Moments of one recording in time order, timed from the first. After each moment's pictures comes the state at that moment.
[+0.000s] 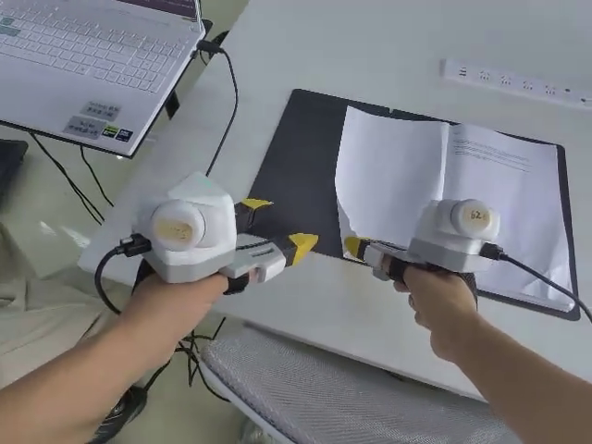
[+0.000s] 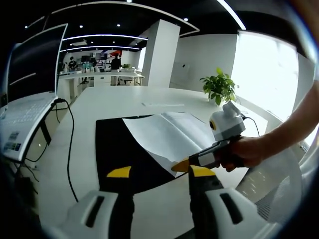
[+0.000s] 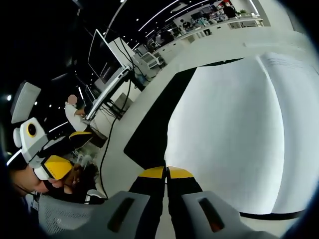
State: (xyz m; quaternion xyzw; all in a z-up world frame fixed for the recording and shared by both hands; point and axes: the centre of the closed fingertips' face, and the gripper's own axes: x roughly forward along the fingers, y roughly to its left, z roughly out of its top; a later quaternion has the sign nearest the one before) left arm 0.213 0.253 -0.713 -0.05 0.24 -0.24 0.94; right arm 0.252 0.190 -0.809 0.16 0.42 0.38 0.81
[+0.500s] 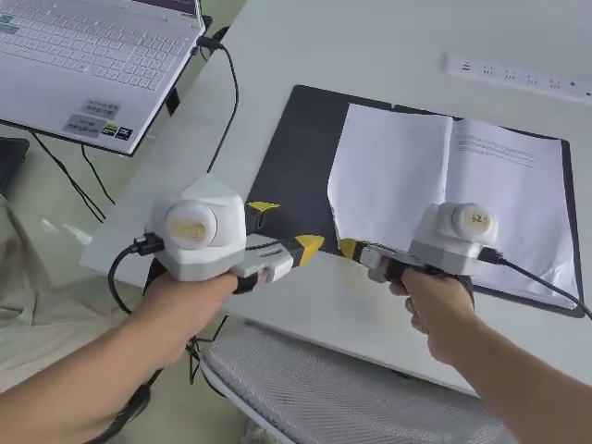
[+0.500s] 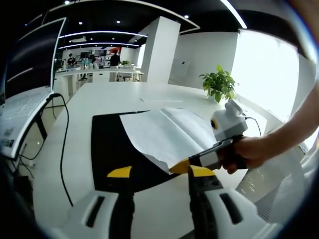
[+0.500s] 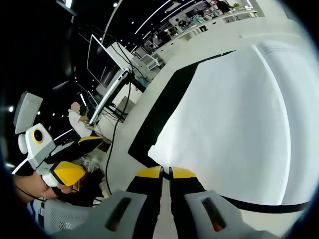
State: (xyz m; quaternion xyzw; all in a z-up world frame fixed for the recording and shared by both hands) left arm 0.219 0.242 -0.725 -0.05 0.26 -0.25 0.93; right arm 0.250 0.190 -0.810 0.20 0.42 0.39 0.80
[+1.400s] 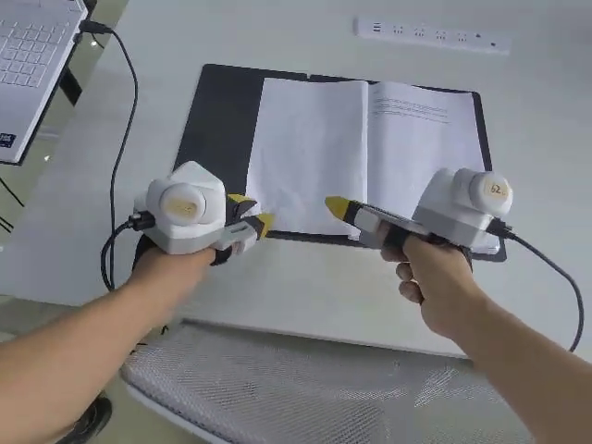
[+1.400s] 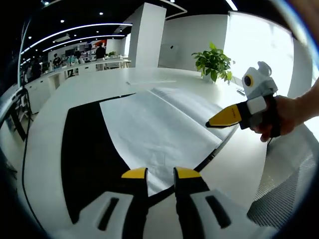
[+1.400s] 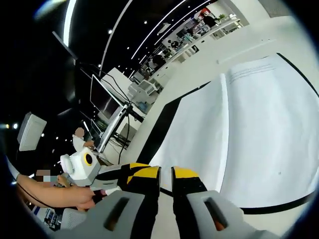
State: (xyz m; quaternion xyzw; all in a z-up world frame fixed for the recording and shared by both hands) left arm 0.264 0.198 -0.795 0.01 0.30 -0.29 0.91; right arm 0.265 0.115 -0.755 0.27 0.35 0.35 0.83
